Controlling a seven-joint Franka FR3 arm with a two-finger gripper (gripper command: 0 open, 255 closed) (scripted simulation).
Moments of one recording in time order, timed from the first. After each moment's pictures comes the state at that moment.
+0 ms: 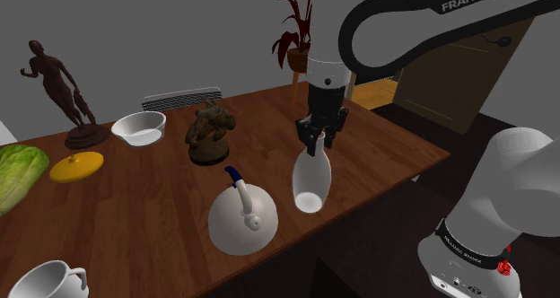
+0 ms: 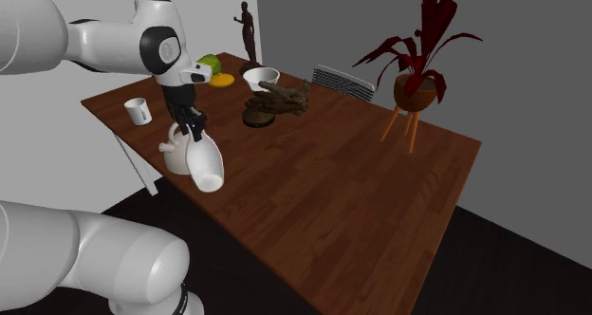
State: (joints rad) arm 0.21 -0.50 0.22 -2.51 0.14 1.99 0.50
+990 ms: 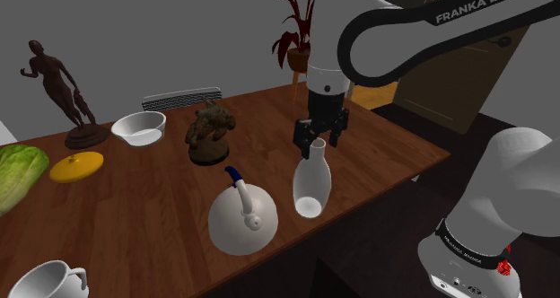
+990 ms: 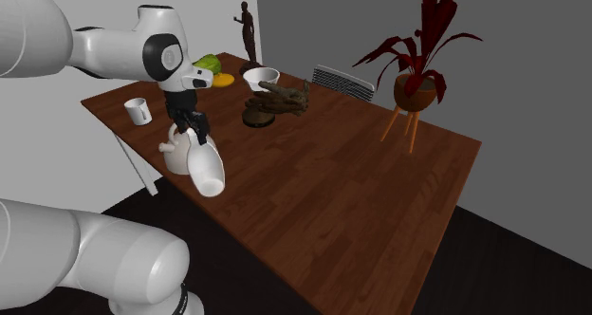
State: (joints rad) arm 0.21 -0.50 0.22 -2.54 0.14 2.03 0.50
